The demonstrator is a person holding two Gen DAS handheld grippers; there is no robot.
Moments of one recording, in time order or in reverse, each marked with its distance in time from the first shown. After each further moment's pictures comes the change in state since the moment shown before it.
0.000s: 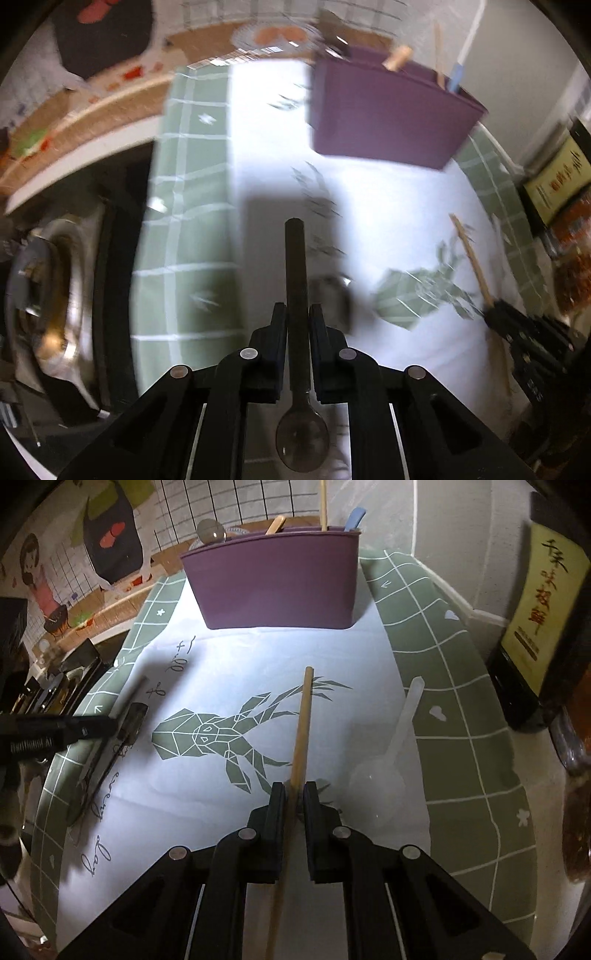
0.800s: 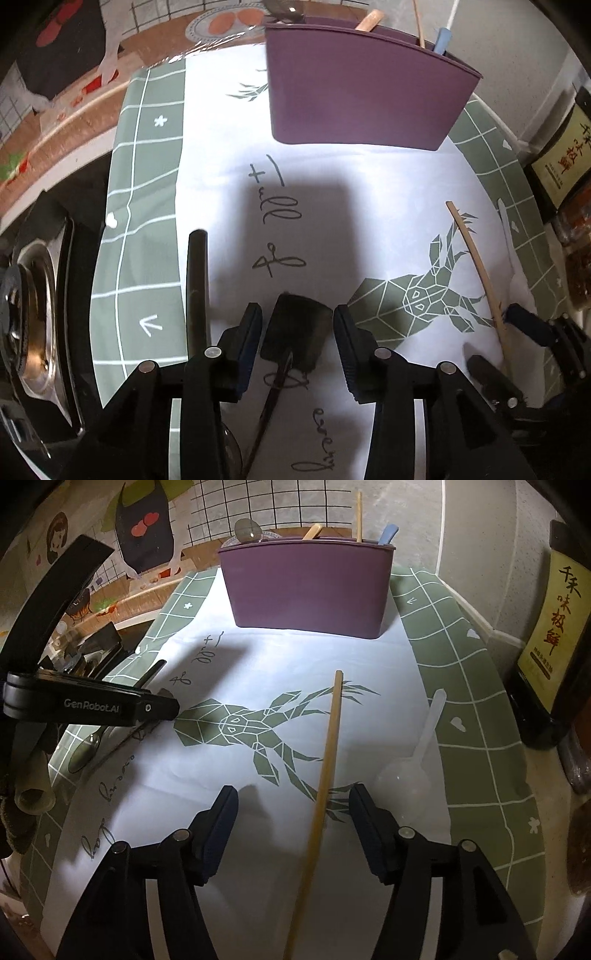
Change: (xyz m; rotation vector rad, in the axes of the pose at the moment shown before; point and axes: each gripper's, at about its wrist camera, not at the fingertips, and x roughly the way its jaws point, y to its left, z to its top) left arm 0.032 -0.048 0.008 0.074 0.047 0.007; right arm -0.006 0.019 -0.004 -0.099 -0.005 0.001
